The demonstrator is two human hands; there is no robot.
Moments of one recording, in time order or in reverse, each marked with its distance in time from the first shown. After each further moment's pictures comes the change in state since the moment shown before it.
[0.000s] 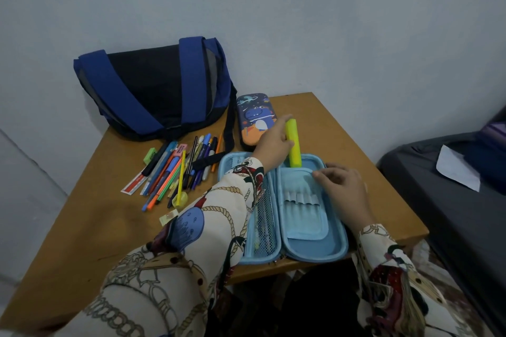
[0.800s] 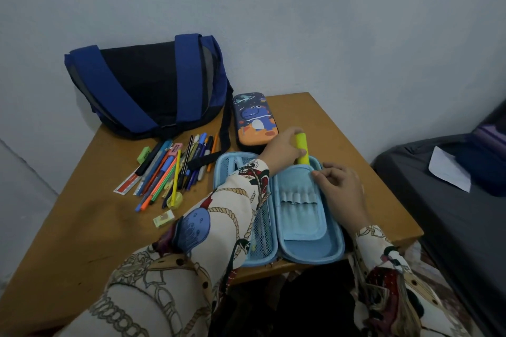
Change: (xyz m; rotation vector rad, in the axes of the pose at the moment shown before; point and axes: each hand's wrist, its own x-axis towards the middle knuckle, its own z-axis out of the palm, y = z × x) left_hand -0.002 0.011 0.018 -0.074 -0.112 -0.059; right_hand 0.000 -0.003 0.000 -0.054 0.036 -0.039
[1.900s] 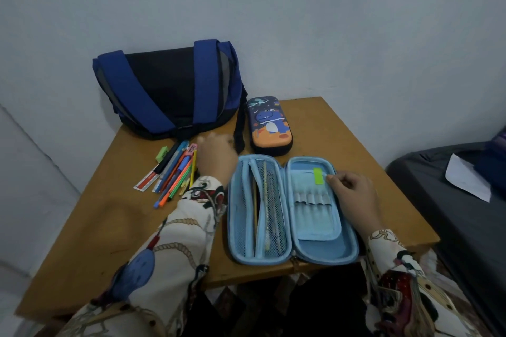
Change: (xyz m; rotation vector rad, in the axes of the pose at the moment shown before) left_hand -0.065 -0.045 -0.104 0.753 0.619 -0.115; right_hand 0.004 0.016 0.006 0.022 -0.003 -0.025
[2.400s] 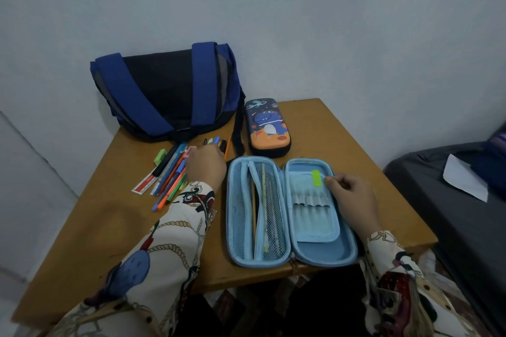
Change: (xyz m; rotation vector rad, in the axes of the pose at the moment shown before) left_hand 0.004 -0.022 0.010 0.106 -0.035 -0.080; right_hand -0.004 -0.006 -0.003 0.012 0.004 0.007
